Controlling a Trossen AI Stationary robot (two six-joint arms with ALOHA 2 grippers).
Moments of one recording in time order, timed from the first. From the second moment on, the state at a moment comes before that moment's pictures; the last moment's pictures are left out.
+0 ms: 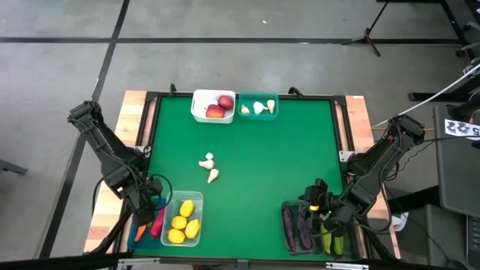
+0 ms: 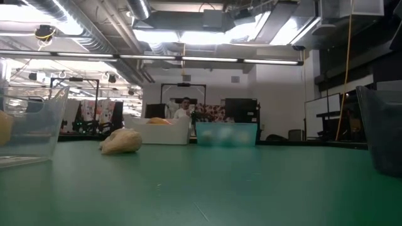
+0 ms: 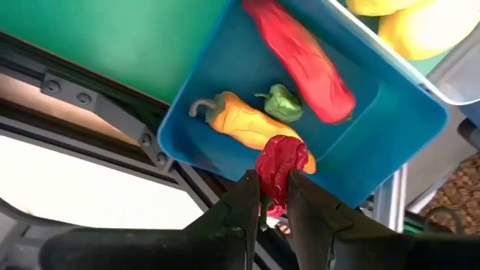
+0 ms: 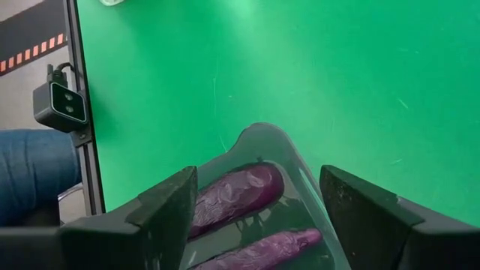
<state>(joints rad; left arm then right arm) -0.87 1.17 0.95 -1.19 0.26 -1.47 0.89 1.34 0.97 -0.71 0.54 1.19</state>
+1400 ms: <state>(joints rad) -0.23 1.40 0.95 -0.70 -0.47 -0.45 0.89 1.34 0.97 -0.71 0.58 1.19</state>
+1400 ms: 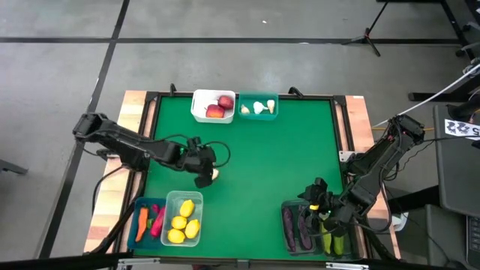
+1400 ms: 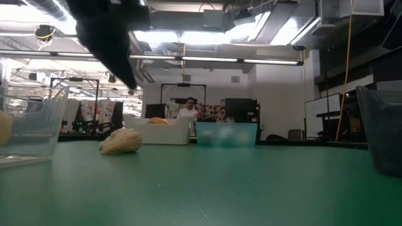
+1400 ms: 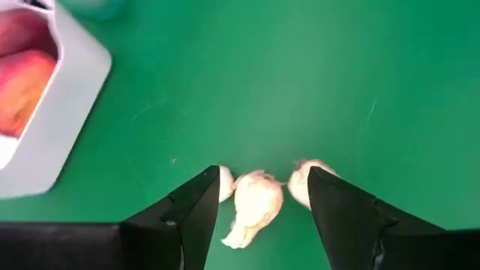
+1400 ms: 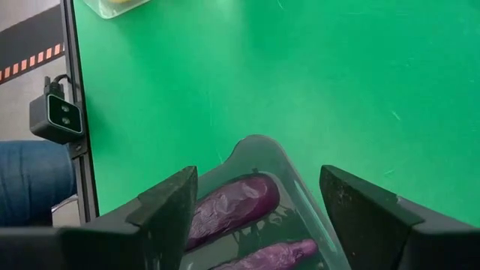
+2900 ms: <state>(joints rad) -0.05 1.34 0.55 0.00 -0.11 -0.34 0.89 1.34 0.97 -0.71 0.58 1.18</state>
